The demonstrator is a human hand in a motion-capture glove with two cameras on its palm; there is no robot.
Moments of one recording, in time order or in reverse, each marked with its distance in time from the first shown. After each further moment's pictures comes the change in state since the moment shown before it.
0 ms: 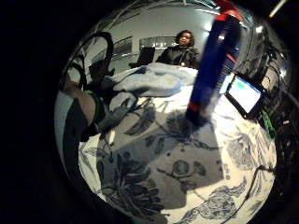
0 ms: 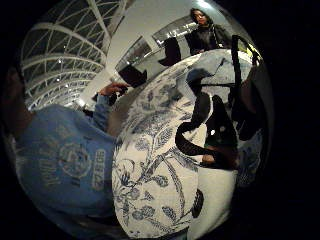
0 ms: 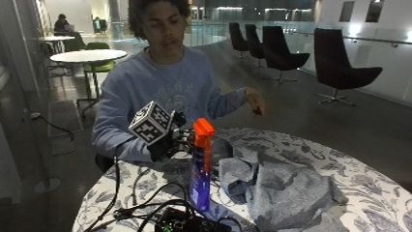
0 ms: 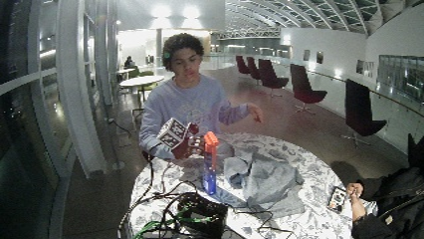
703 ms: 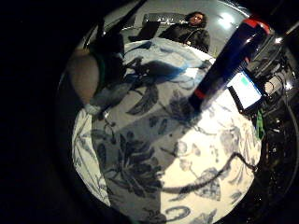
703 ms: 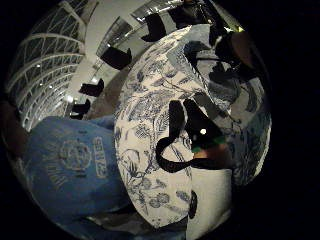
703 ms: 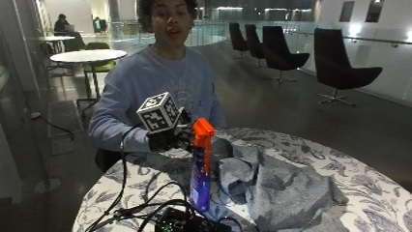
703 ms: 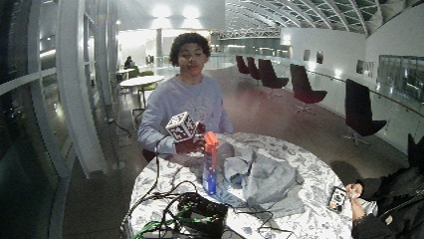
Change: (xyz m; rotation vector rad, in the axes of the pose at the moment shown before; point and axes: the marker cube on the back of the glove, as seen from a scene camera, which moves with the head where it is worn) arm -0.007 -0.001 -0.012 -0.281 0.071 0.093
